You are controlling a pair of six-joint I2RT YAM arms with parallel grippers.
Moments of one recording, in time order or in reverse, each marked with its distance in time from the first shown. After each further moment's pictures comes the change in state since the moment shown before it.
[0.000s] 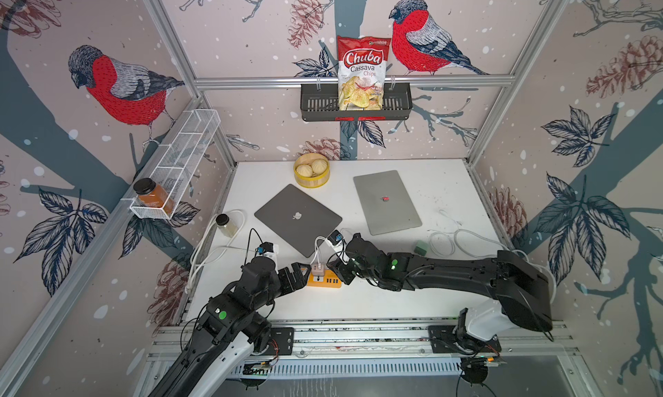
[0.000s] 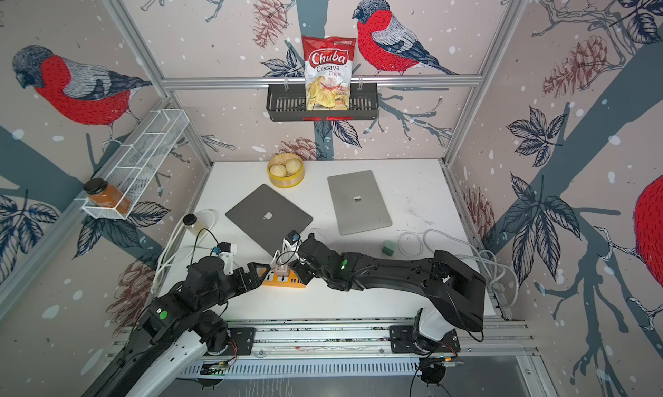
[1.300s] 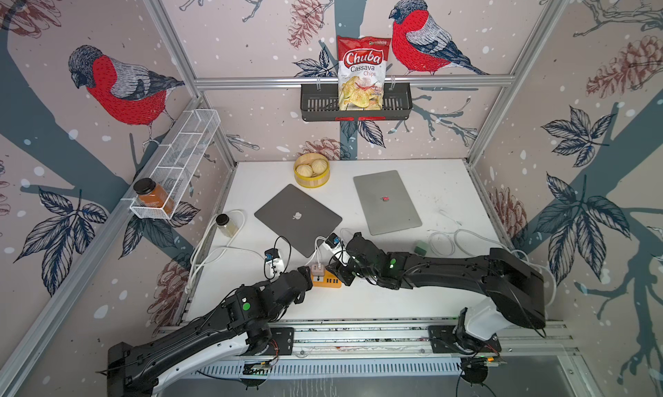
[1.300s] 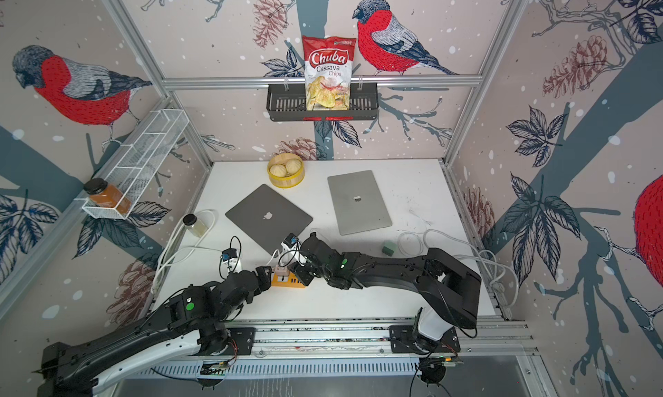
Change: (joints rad) left arm -0.462 0.140 -0.092 0.040 -0.635 -0.338; right arm -0.031 0.040 -0.029 0.074 -0.124 -0.068
